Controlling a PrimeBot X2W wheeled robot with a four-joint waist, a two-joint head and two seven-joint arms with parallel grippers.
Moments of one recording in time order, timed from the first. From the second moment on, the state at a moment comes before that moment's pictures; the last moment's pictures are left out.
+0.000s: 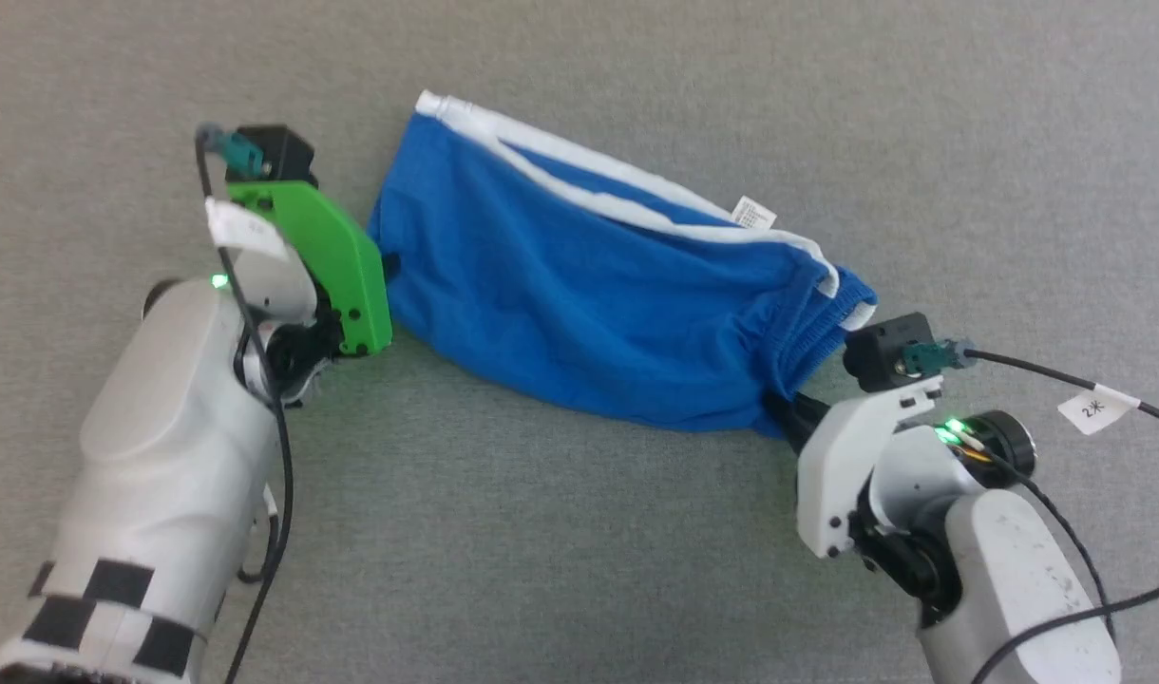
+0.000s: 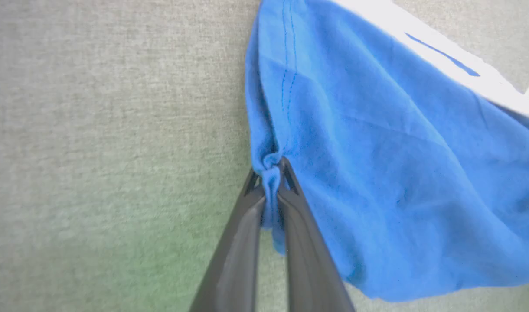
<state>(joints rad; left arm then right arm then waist) -0.82 0.31 -0.42 0.63 -0.74 -0.04 0.59 -0.30 -0.04 0.14 0.18 0.22 0.14 0.56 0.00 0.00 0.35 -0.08</state>
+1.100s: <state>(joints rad) -0.24 0.30 -0.35 0.28 -0.90 0.08 0.50 -0.18 -0.24 0.15 0.13 0.40 0.13 0.86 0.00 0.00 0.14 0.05</state>
